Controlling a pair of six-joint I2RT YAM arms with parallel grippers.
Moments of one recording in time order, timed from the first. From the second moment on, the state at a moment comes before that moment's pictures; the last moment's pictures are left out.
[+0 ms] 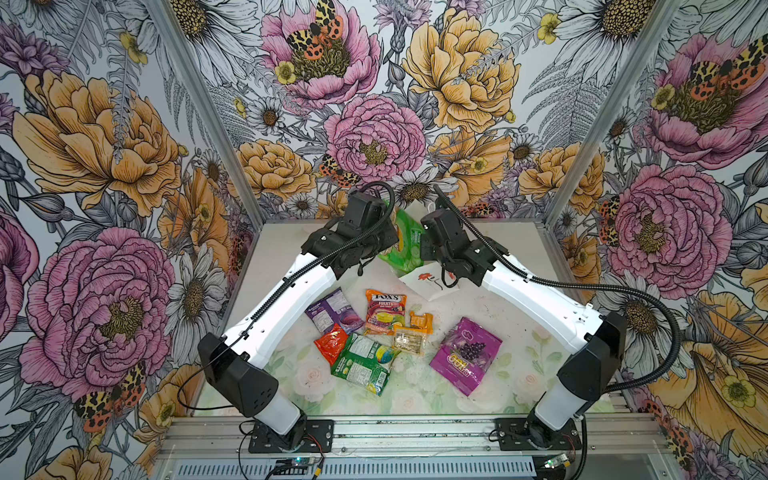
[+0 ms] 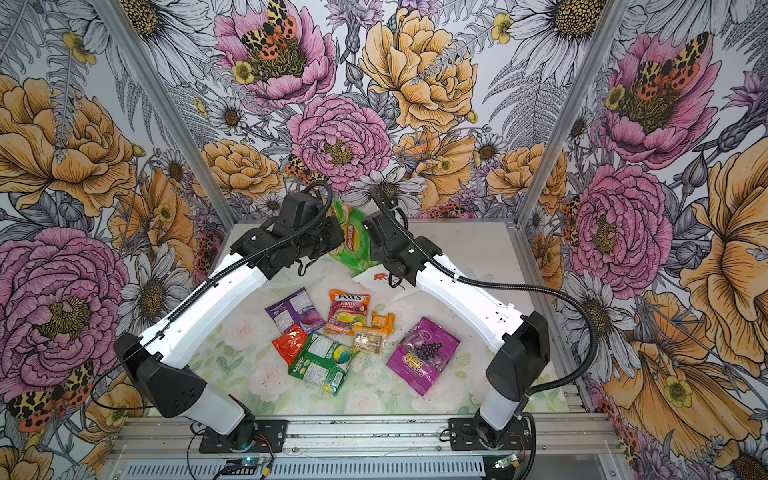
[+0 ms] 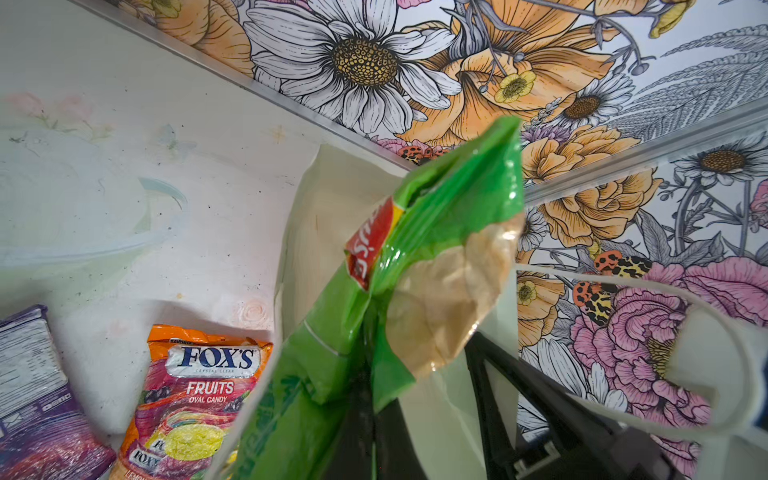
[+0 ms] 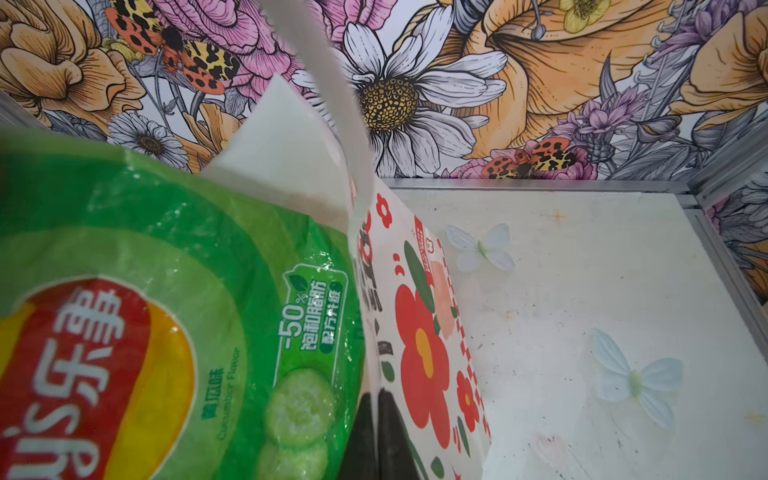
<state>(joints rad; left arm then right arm) -0.60 1.57 1.72 -0.75 -0.11 -0.87 0.72 1.68 1.70 -0.72 0.48 0.45</state>
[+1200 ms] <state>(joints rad) -0.58 1.78 1.72 -0.70 -0.07 -0.91 0.78 1.70 1.67 -0.71 0.56 0.49</state>
